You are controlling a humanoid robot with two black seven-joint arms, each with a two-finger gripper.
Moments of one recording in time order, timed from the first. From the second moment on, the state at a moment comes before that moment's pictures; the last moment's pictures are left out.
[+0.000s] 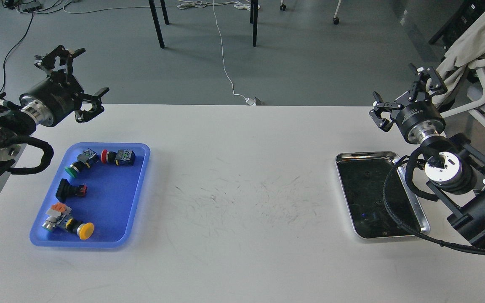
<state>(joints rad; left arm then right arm) -0.86 0.66 -0.41 -0.81 -0.23 -0.36 -0.13 0.60 -0.42 0.84 0.96 0.09 0.04 0.28</state>
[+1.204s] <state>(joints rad) -0.85 0.70 -0.41 -0.80 -0.23 -0.41 -0.12 0.60 -0.43 0.84 0.95 0.09 0.03 0.28</state>
